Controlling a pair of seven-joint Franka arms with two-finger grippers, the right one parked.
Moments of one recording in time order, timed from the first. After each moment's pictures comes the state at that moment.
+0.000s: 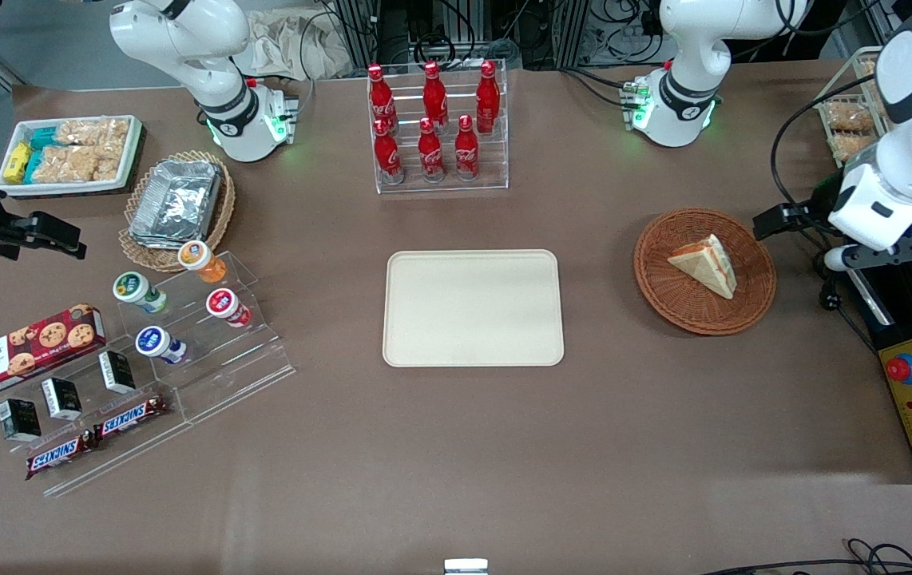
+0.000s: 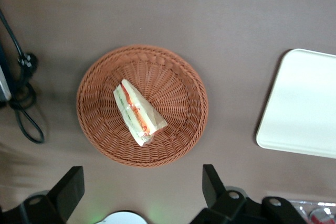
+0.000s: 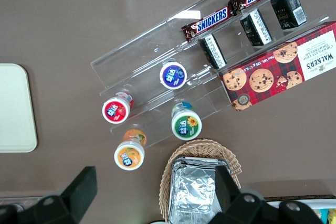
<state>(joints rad) -0.07 -0.12 0.03 -1.99 -0.06 1.72 -0.23</state>
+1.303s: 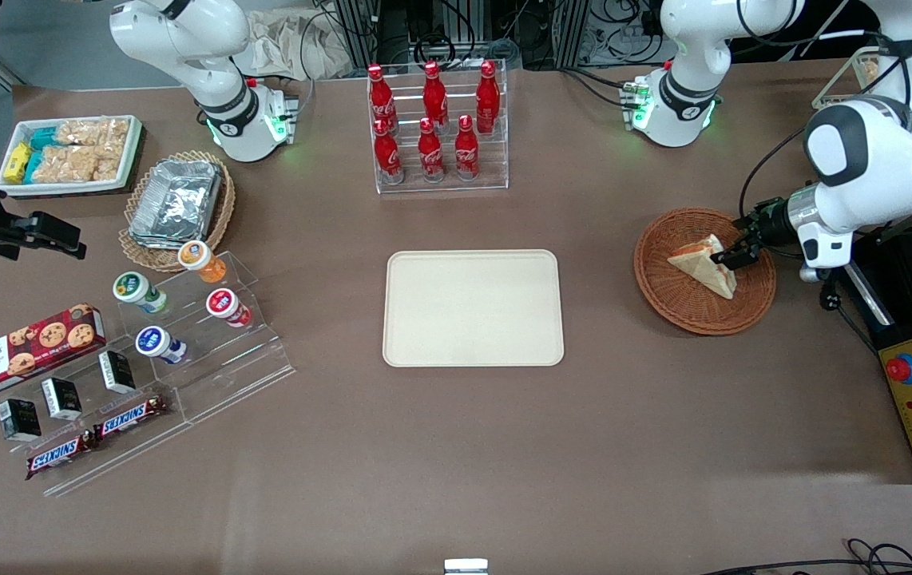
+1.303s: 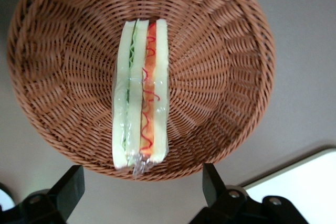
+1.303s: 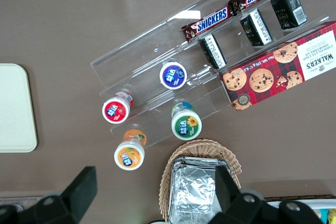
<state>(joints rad) 0.09 -0.05 0.04 -2.46 -0.39 2.15 -0.59</state>
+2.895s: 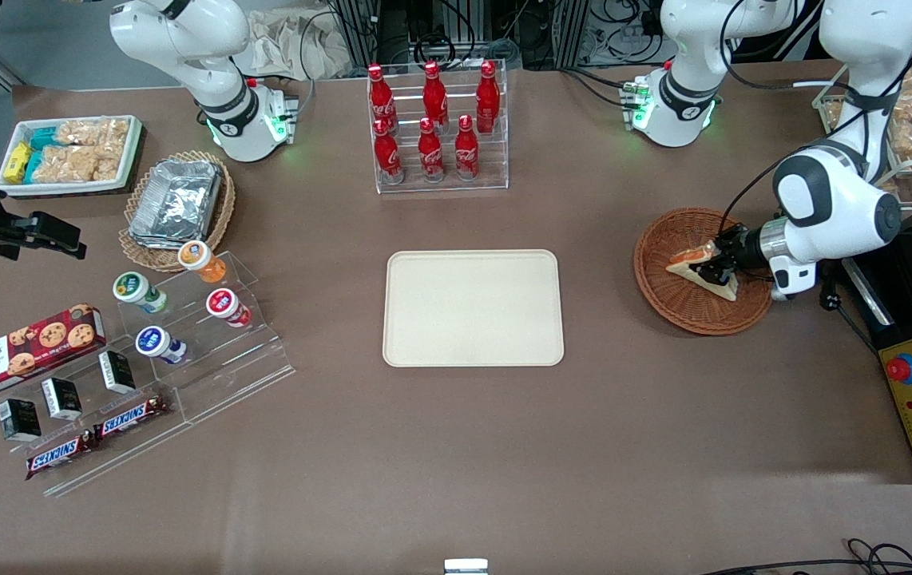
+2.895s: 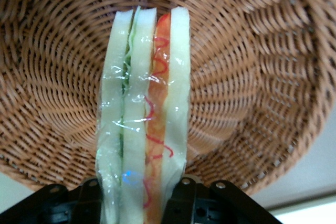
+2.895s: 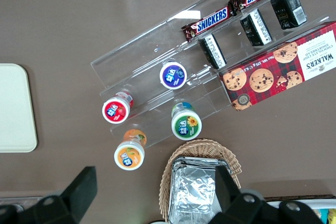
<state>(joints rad) 0.07 0.12 0.02 -2.43 -0.48 2.23 -0.59</state>
